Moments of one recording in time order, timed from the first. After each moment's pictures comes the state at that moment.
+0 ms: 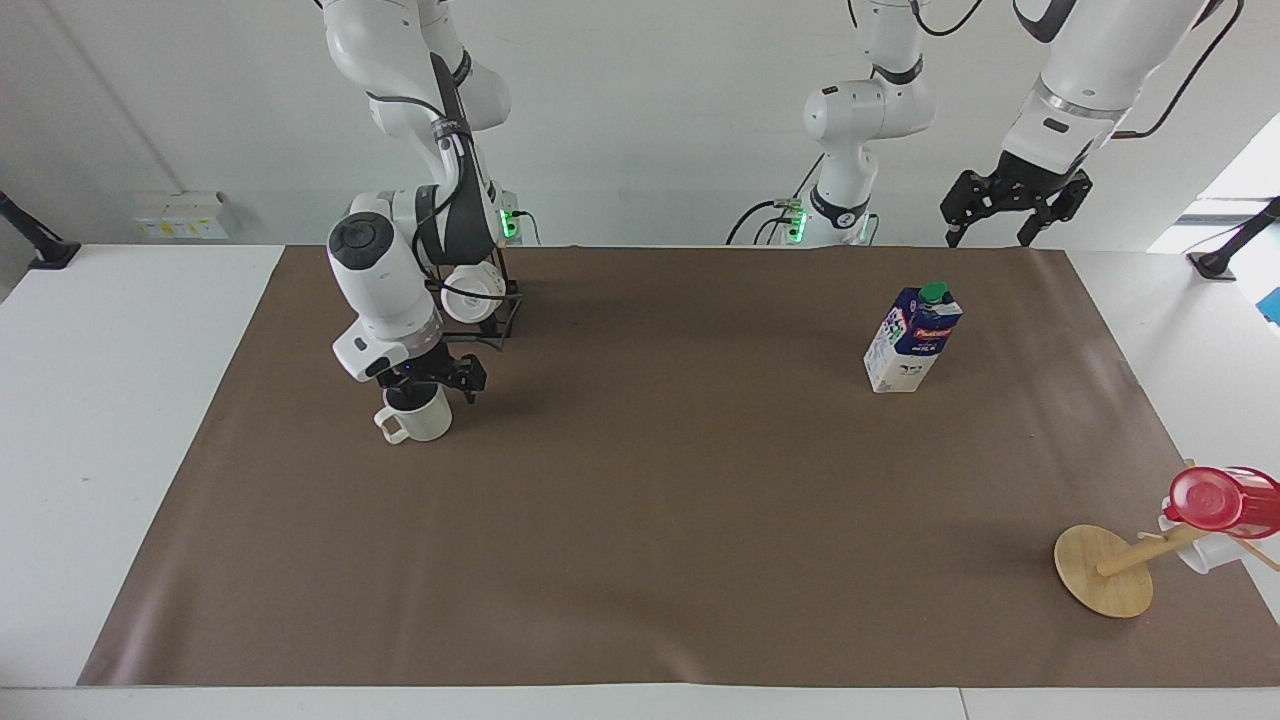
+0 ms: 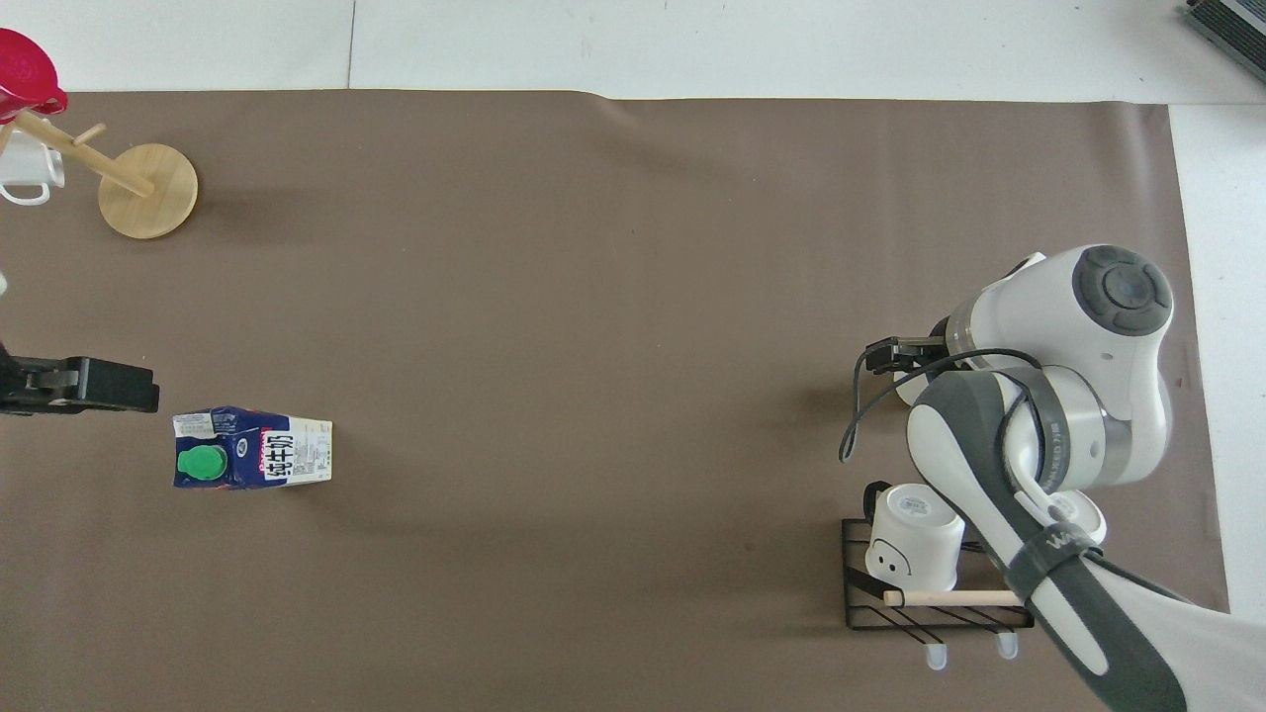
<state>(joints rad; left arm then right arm) 0.10 -0.18 -0.16 -1.75 -0.02 1.56 -0.03 0.19 0.16 -0.09 -2.09 0.02 2.23 0.14</state>
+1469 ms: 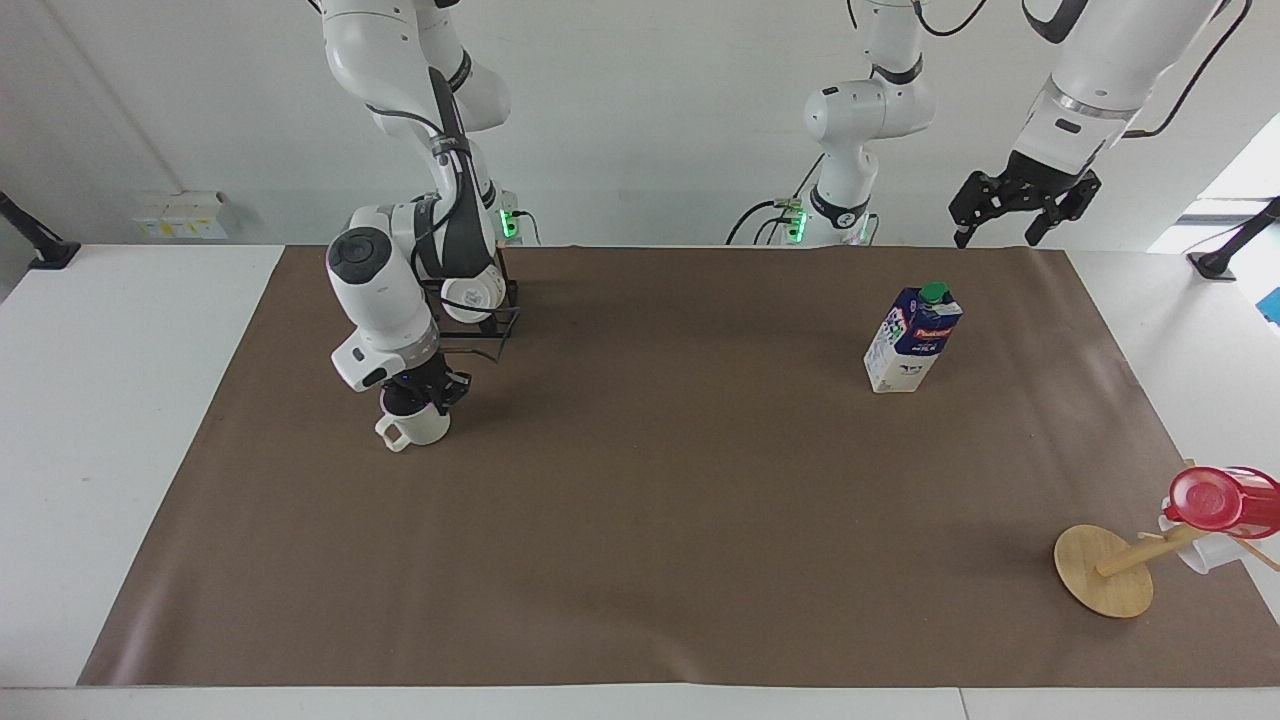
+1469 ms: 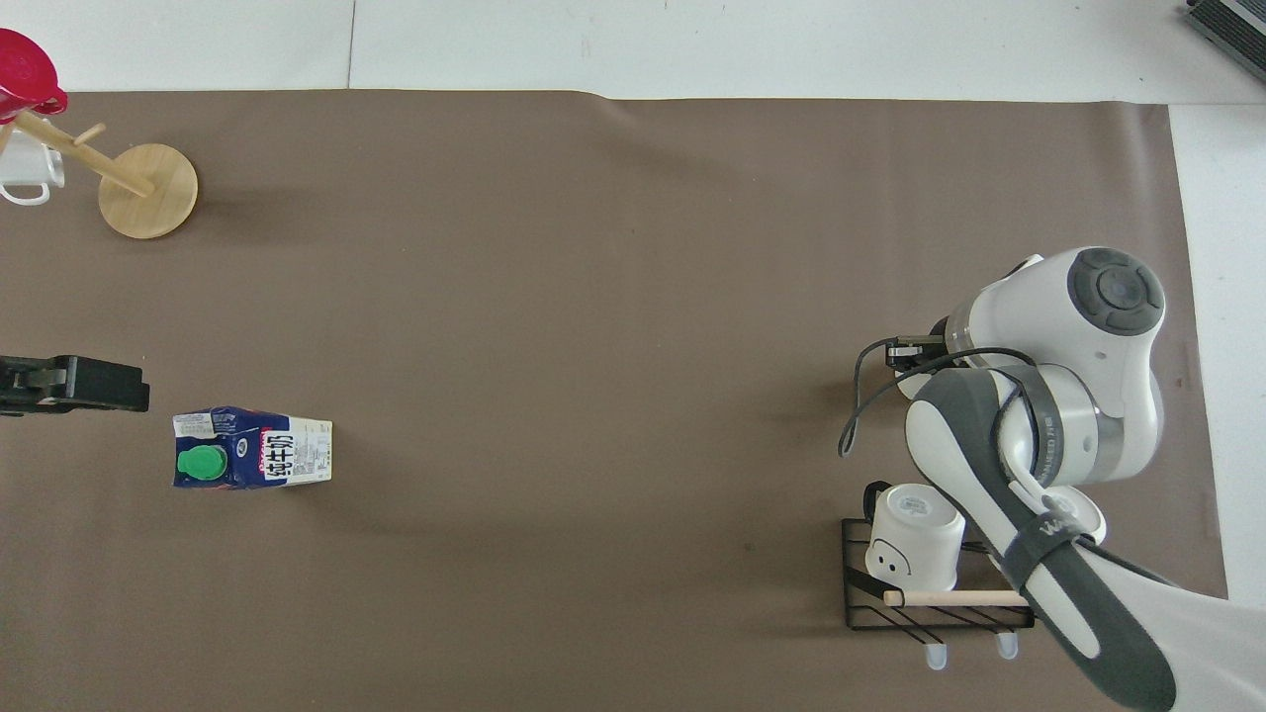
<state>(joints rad) 0.11 -0.18 -0.16 -1.75 -0.02 1.56 -0.03 0.17 0.18 -0.09 -2.09 0.02 2.25 0.15</state>
